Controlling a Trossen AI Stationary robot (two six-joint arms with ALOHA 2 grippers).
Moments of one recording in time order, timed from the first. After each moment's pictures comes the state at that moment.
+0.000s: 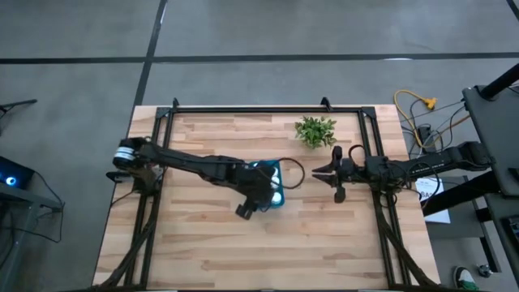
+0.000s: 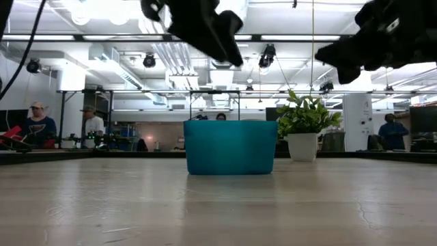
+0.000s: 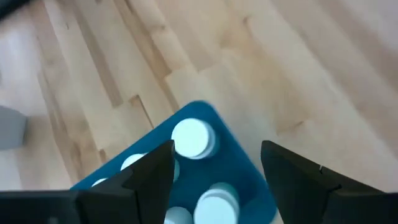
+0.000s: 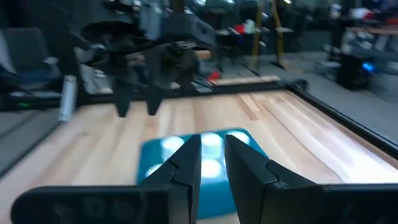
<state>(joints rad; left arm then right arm) -0.14 1.76 1.48 -0.62 0.02 0.40 0.09 0.72 0.11 0.56 0.16 0.10</state>
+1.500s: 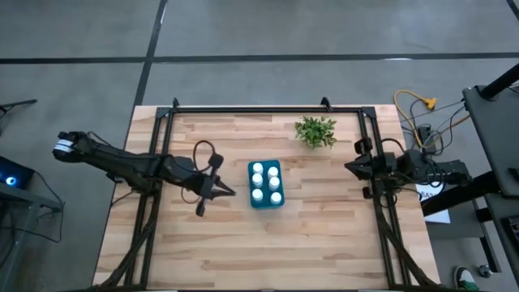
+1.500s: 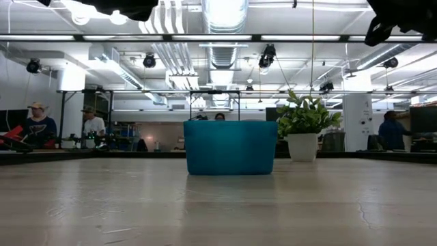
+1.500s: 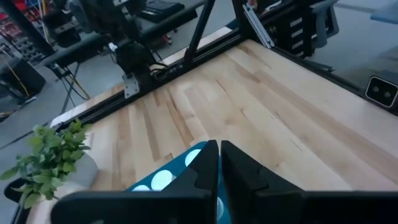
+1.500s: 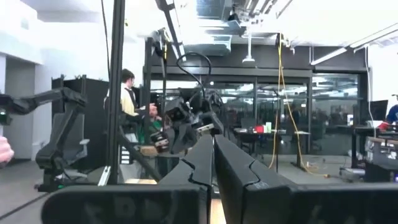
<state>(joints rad) -0.21 1.00 0.71 0.00 0.00 0.37 0.09 0.00 0.10 0.29 0.03 0.00</state>
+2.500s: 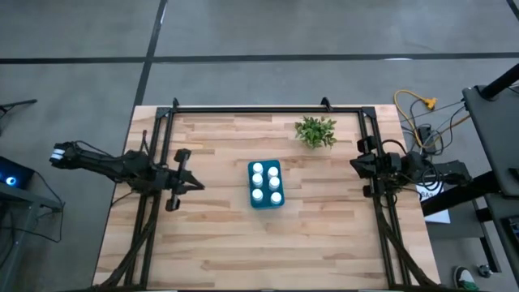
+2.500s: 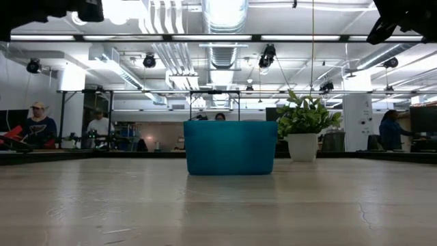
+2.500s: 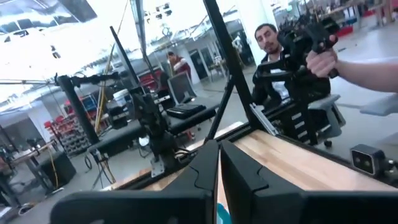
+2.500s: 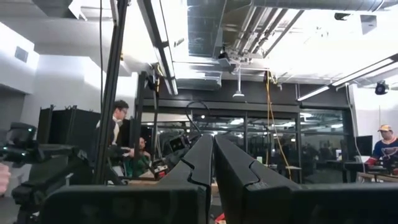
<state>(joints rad) -0.21 0.43 0.29 0.29 0.08 0.38 0.09 0.00 0.01 0.54 0.06 -0.05</state>
